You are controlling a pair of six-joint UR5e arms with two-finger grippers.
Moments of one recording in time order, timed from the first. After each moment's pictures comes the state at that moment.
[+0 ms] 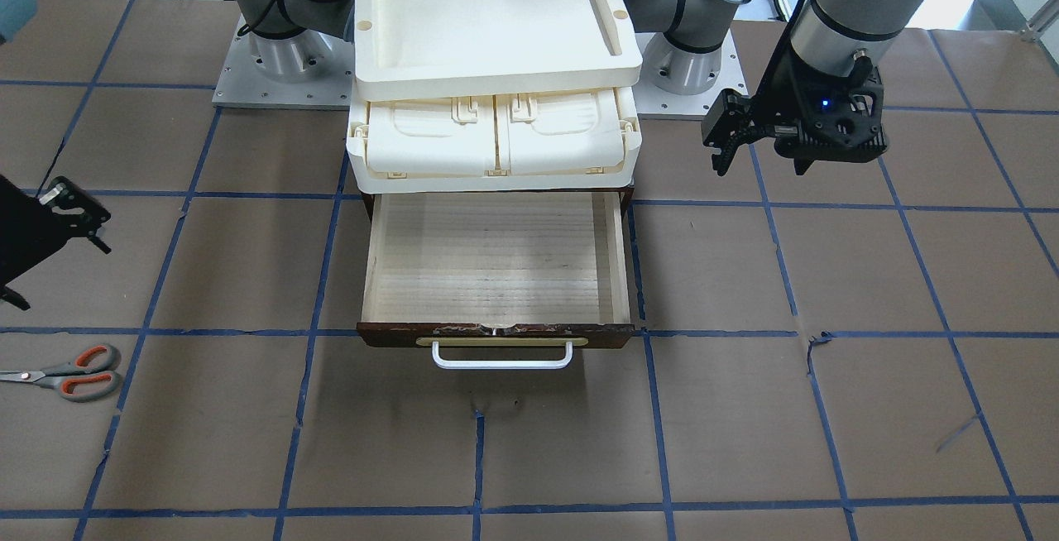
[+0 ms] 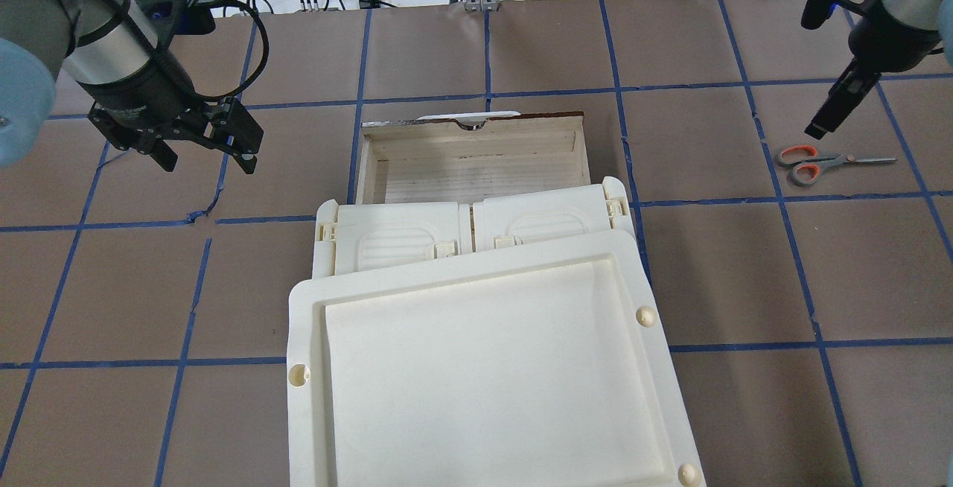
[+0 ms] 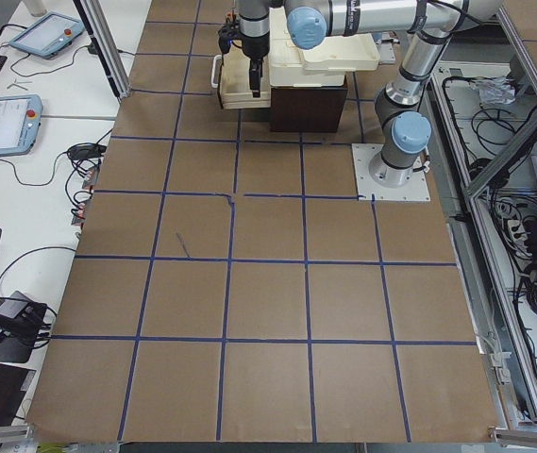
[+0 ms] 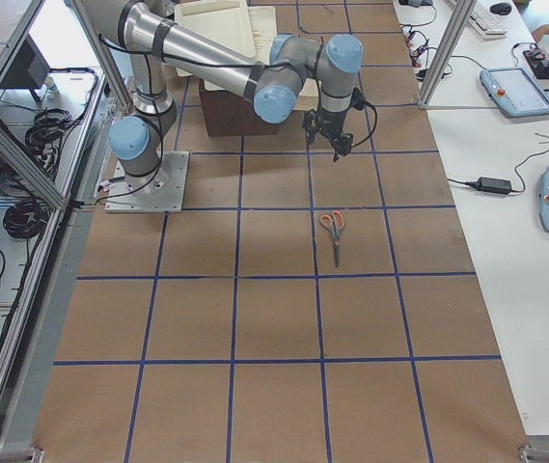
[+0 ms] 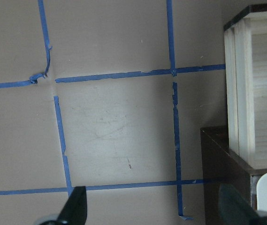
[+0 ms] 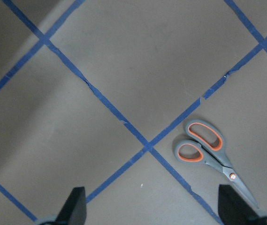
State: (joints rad) left arm -1.47 -1.53 -1.66 -1.55 1.61 0.17; right arm 1.18 -1.34 1.62 -1.86 -1.58 -1.27
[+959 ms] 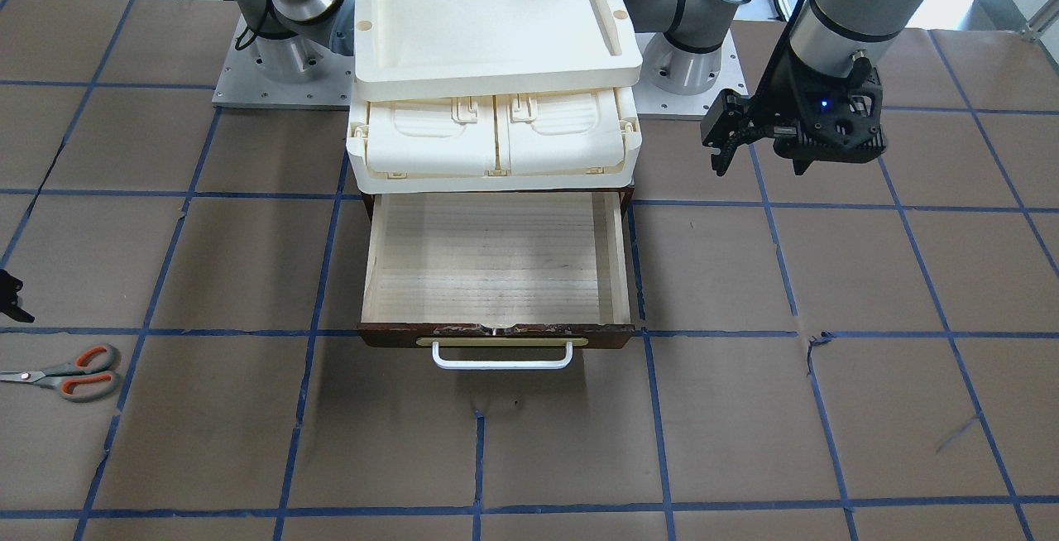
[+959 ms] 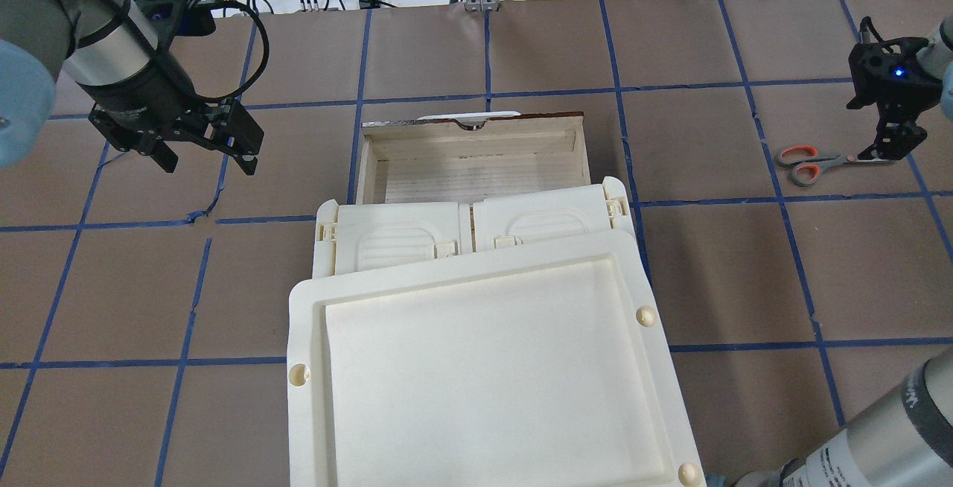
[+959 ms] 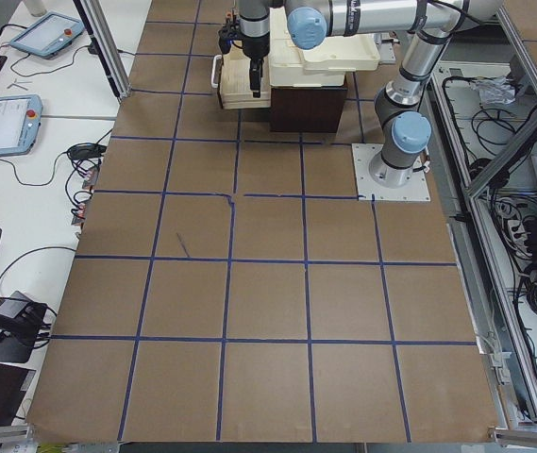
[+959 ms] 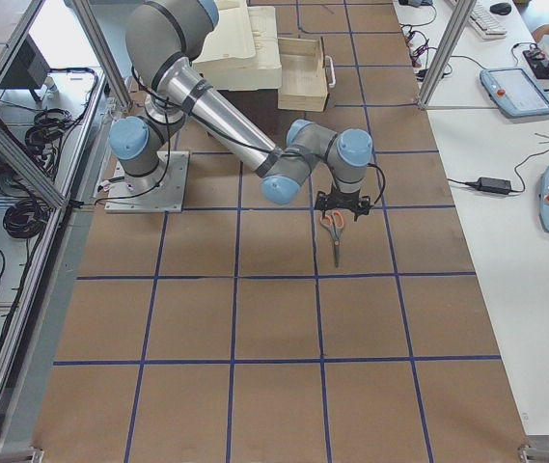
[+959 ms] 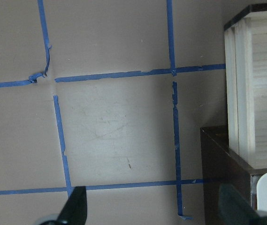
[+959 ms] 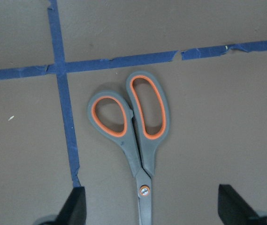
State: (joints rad) left arm -1.47 -1.53 -1.67 -1.56 1.61 0.17; right arm 1.02 -1.08 1.62 -2.15 -1.52 -2.08
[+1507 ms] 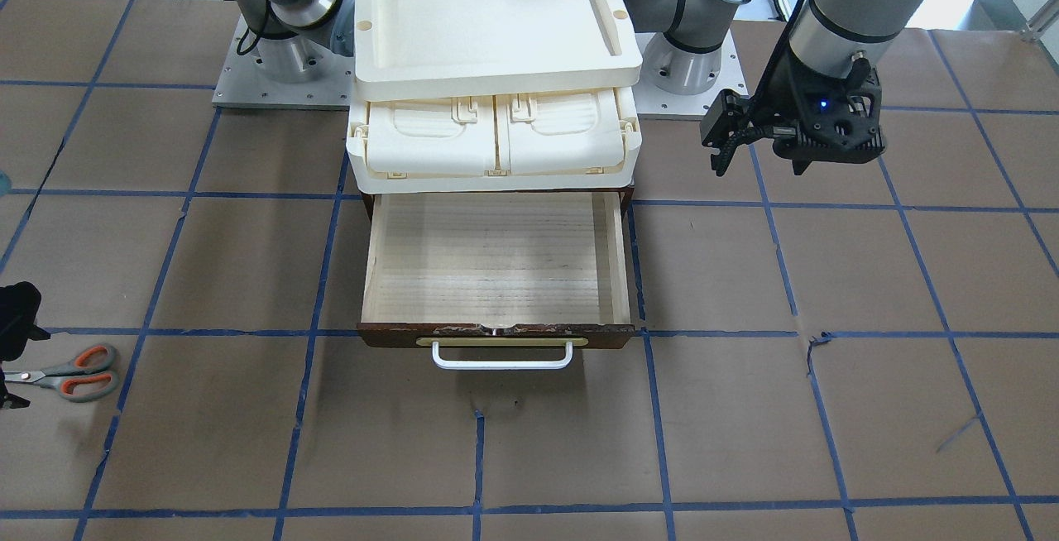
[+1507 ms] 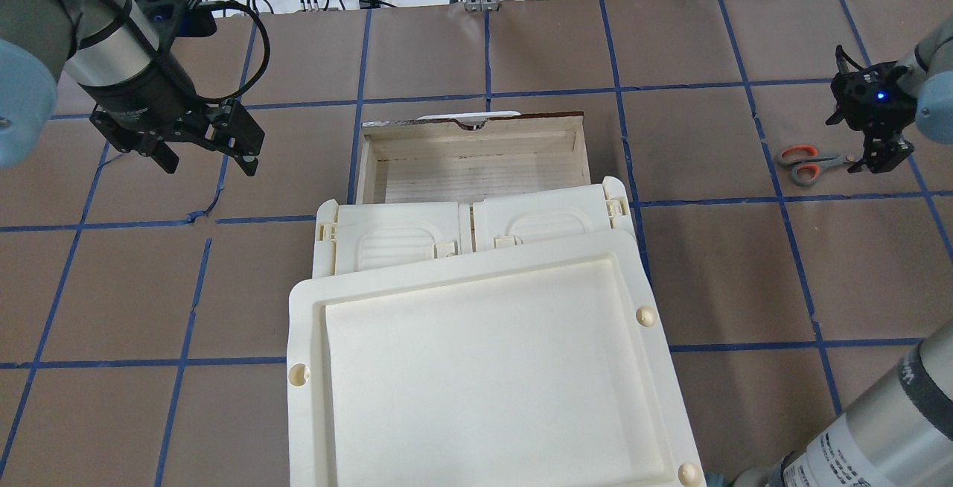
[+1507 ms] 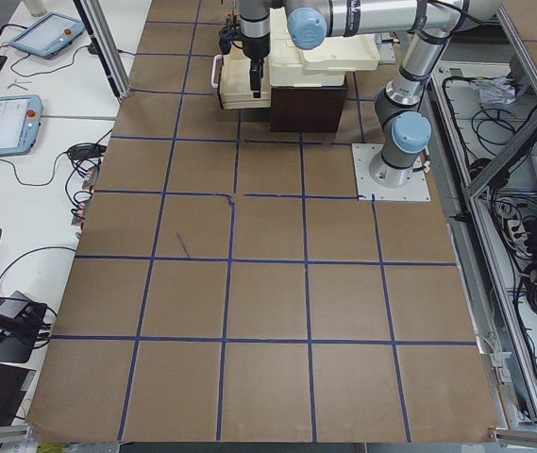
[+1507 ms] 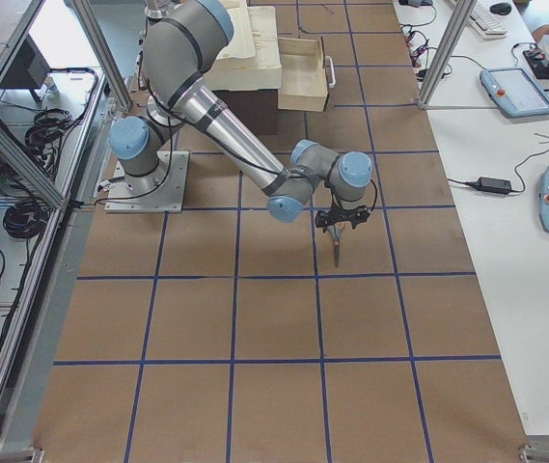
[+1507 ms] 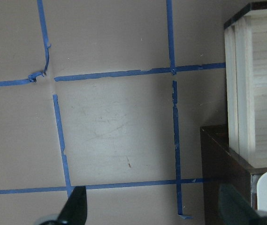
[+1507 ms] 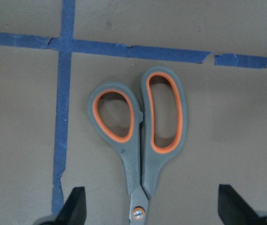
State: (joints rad) left arm -1.47 -1.53 -1.67 -1.56 1.61 0.17; right arm 1.02 -1.02 1.63 -2.19 -1.52 -2.23
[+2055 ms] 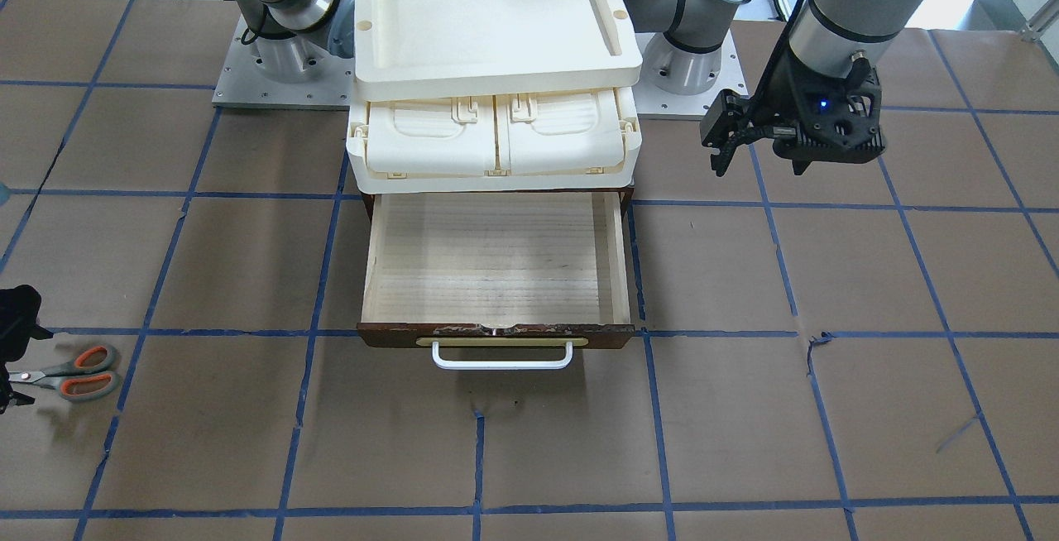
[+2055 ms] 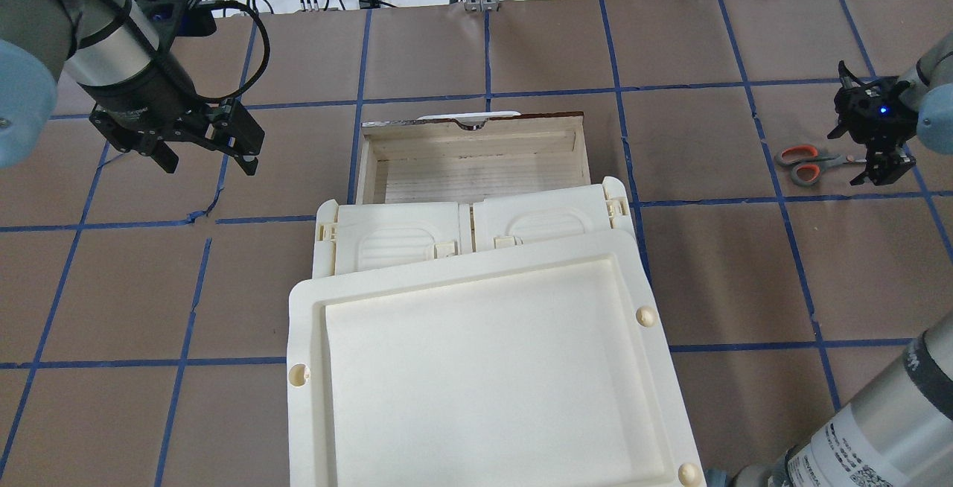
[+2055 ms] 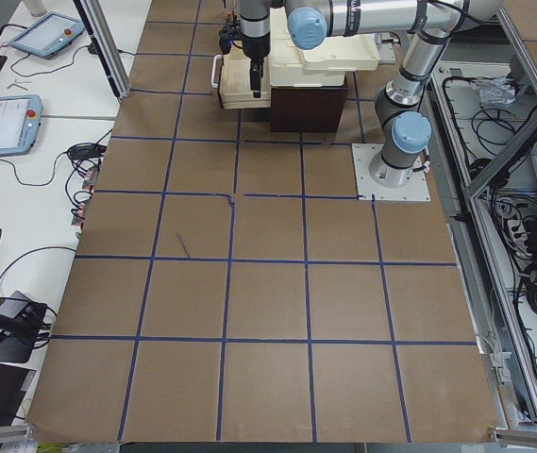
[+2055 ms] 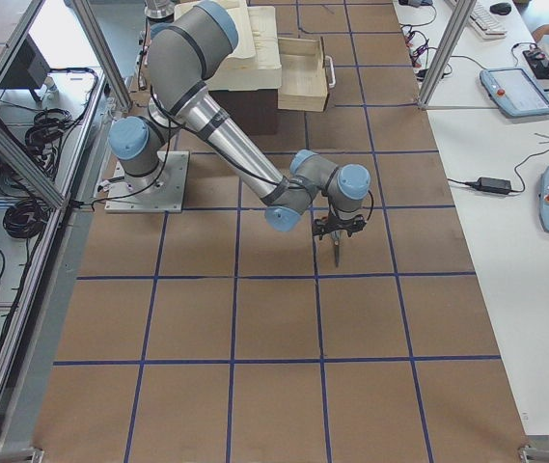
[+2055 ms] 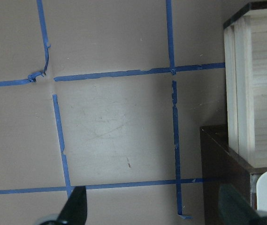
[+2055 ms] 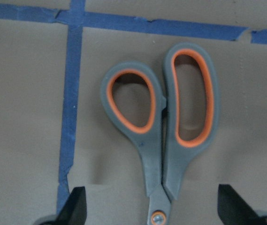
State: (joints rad) left arm -1.47 -1.53 -1.66 -1.57 1.61 0.17; right arm 1.00 -0.99 1.63 -2.20 -1.52 -2.26
